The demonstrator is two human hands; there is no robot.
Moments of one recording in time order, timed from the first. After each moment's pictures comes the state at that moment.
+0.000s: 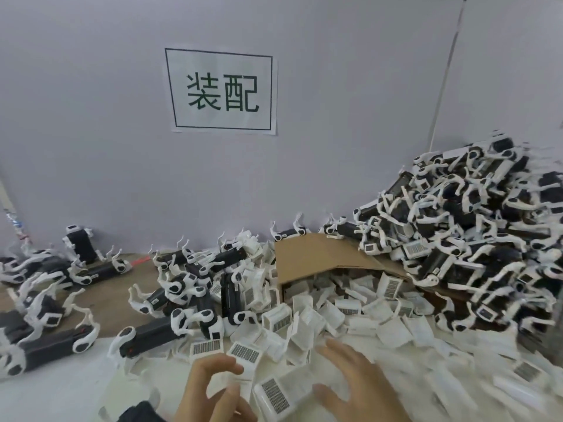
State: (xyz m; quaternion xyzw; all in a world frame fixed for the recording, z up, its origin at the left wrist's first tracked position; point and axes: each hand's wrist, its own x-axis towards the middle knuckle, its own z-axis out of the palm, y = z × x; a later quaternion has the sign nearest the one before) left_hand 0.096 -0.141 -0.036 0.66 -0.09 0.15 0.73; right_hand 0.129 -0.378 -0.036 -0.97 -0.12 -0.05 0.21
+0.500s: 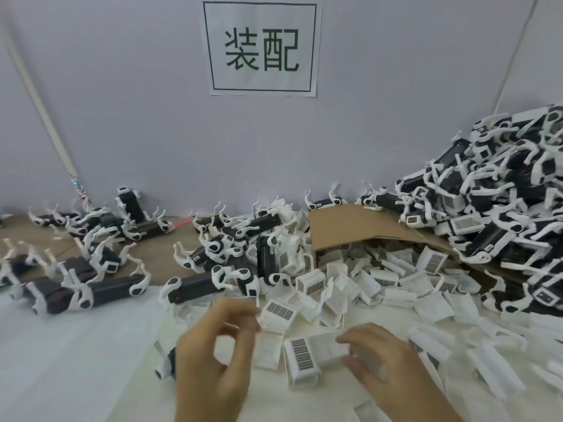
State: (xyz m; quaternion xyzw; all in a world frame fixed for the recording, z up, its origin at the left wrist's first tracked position) left_hand 0.074 -0.118 0.010 0.73 -0.17 0.42 0.51; right_hand 0.109 -0.369 -0.039 -0.88 -0.23 -0.21 0.35
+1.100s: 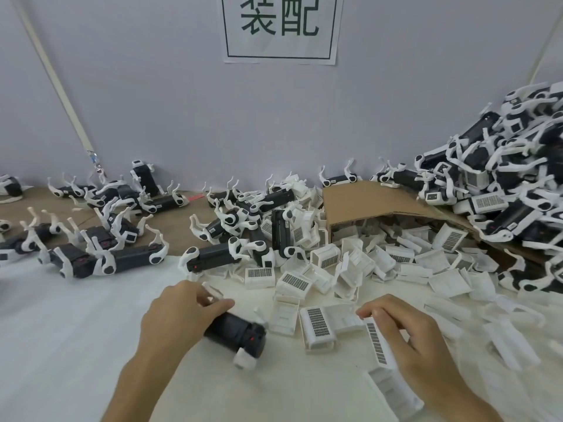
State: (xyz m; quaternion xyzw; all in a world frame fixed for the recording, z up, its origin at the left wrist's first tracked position) left_hand 0.110 -0.038 -0.003 0.95 0.17 0.08 0.26; right_hand 0.093 -0.355 -0.030 -0.83 -0.20 -0.21 0.47
